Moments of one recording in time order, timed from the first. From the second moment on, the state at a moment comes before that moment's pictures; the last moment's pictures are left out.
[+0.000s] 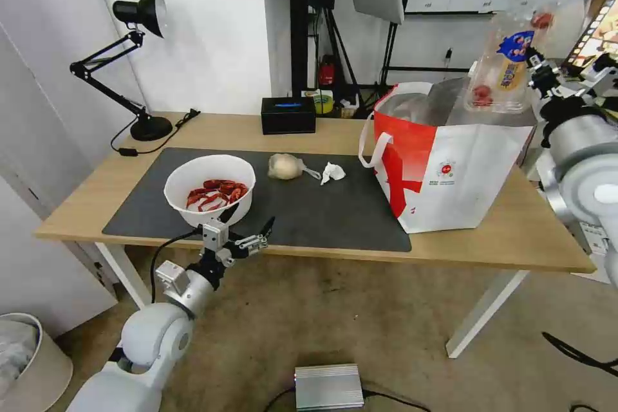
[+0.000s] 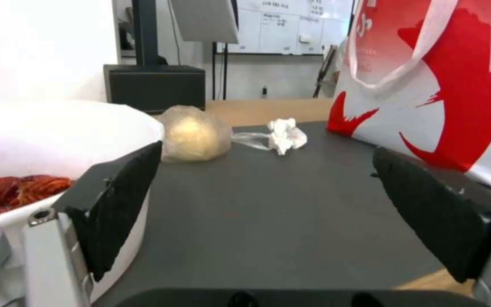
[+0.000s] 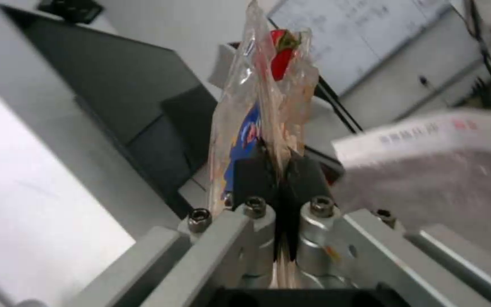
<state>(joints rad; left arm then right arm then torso) 1.29 -1.12 -0.40 -1.96 -0.46 0.04 0.20 -0.72 0.79 0.49 1.94 1.53 -0.03 0.53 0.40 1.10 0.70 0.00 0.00</state>
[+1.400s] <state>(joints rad) 1.29 -1.14 -0.42 -1.95 -0.46 0.03 0.22 -0.52 0.98 0.38 1.78 1.58 -0.16 0.89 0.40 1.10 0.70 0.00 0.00</state>
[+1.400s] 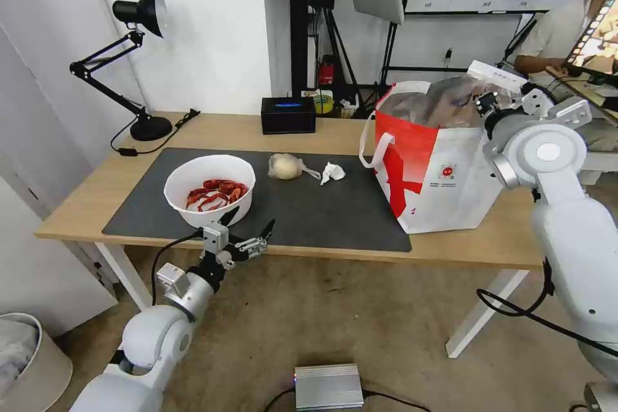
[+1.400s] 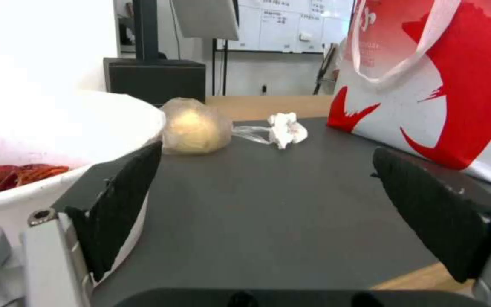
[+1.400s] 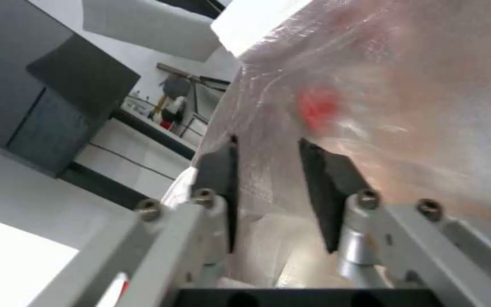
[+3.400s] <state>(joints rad) 1.34 -1.16 -0.55 -1.98 -0.45 0.05 0.13 -1.36 1.06 0.42 2.10 0.50 0.16 0.16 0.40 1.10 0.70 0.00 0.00</state>
